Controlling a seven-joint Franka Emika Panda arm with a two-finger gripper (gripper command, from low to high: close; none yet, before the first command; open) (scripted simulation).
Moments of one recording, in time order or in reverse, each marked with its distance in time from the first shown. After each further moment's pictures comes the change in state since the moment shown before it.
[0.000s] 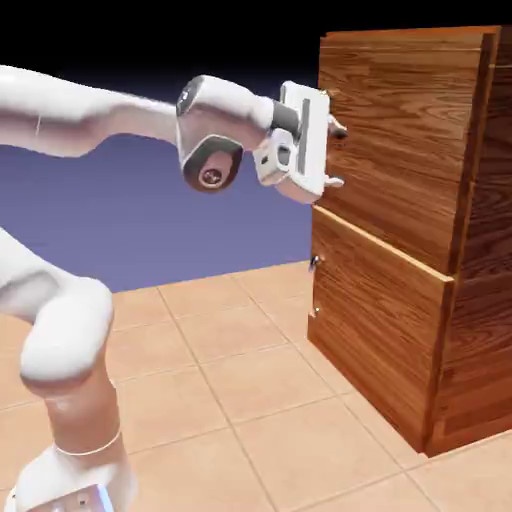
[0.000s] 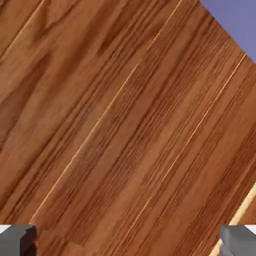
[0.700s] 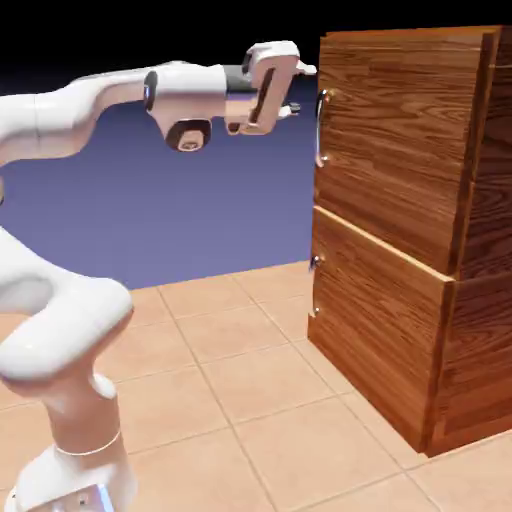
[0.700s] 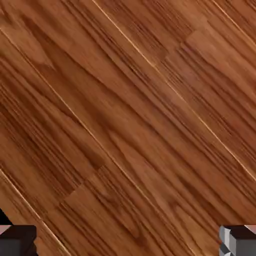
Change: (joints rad) arm -0.431 -0.229 0.547 0.301 0.880 0.053 0.913
